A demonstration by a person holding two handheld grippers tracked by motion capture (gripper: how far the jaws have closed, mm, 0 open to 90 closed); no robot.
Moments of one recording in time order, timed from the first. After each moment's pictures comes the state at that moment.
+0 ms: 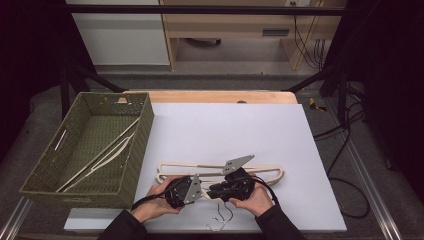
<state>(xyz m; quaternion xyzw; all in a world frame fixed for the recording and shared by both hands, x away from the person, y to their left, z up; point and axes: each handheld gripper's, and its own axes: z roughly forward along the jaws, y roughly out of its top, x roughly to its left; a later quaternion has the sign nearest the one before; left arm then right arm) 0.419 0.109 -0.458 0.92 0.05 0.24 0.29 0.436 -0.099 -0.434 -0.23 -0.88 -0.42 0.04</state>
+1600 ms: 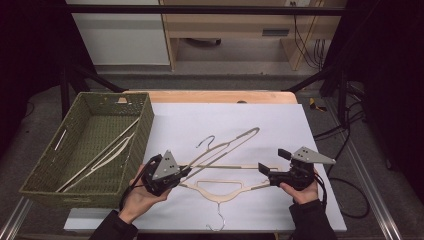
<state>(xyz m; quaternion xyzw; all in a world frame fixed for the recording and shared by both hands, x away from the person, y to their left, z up) 0.419 0.154 -0.377 0.86 0.22 0.20 0.42 0.431 -0.237 -0.408 -0.41 -0.72 -0.53 -0.20</state>
